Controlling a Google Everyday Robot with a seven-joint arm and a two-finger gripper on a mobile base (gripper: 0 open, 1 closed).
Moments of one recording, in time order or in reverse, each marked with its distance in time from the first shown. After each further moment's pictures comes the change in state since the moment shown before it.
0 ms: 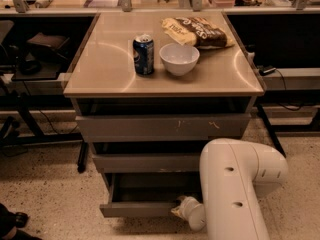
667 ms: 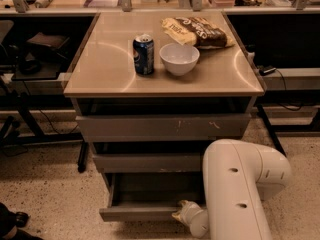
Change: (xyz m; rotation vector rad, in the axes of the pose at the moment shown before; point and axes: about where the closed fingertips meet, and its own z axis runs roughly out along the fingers) arm 0.005 0.011 -0.014 0.021 -0.008 0.009
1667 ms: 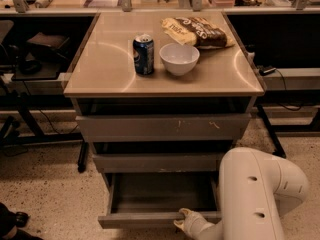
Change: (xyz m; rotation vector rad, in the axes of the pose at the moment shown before) arm 0.012 0.026 -0.027 -0.002 -0.095 -0.030
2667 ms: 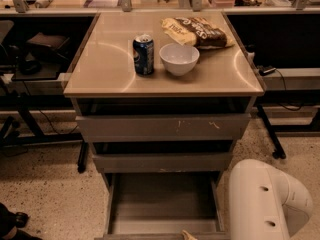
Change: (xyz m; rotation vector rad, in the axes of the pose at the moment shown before) arm 0.017 0.080 -0.050 0.027 -0.029 -0.007
